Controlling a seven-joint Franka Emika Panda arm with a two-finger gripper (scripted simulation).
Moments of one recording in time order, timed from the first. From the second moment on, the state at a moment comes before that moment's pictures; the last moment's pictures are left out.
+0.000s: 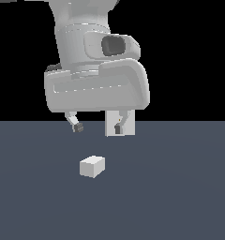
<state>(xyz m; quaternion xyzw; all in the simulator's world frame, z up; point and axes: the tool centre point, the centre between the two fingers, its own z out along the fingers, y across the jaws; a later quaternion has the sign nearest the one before) -0.060 0.030 0.084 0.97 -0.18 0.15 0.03</state>
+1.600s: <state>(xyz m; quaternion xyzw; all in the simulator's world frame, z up) -0.070 0.037 0.020 0.96 -0.21 0.17 0.04</state>
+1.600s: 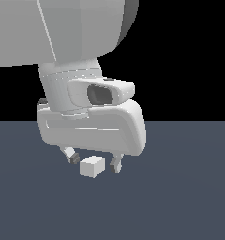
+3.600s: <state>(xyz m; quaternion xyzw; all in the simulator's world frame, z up) -0.051 -0.003 0.042 0.98 -0.08 0.18 0.02</state>
